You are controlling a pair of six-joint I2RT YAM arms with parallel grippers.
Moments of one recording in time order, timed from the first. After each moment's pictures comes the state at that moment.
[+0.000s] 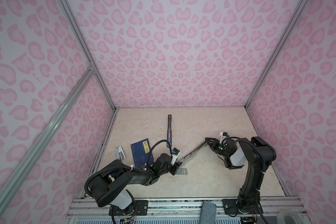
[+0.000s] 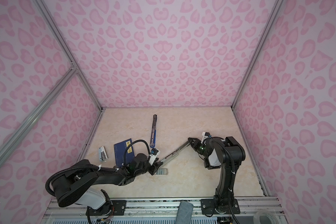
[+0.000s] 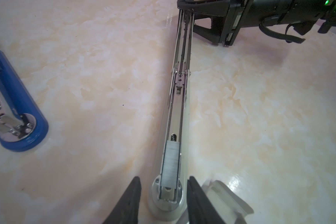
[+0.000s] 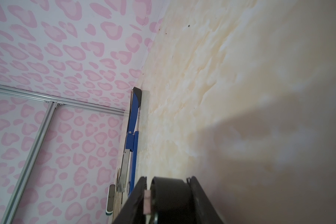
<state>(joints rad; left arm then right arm) -0.85 1.53 0.39 0.57 0.05 -0.14 0.11 2.00 0.45 1.24 -0.51 1.05</state>
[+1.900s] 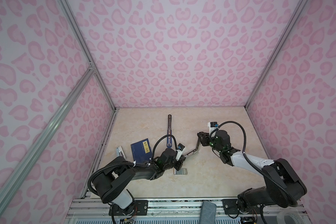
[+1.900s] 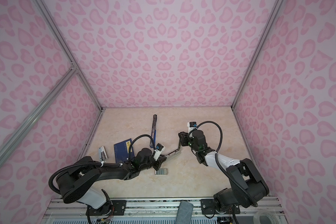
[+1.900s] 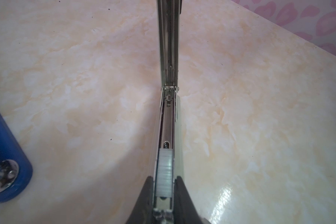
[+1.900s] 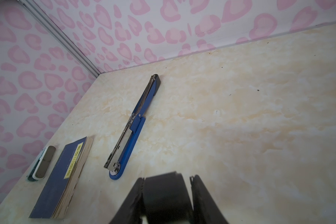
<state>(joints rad) -0.86 1.57 0.53 0.48 0.07 -0.12 0.46 1.43 0.64 0.40 -0.09 0.42</state>
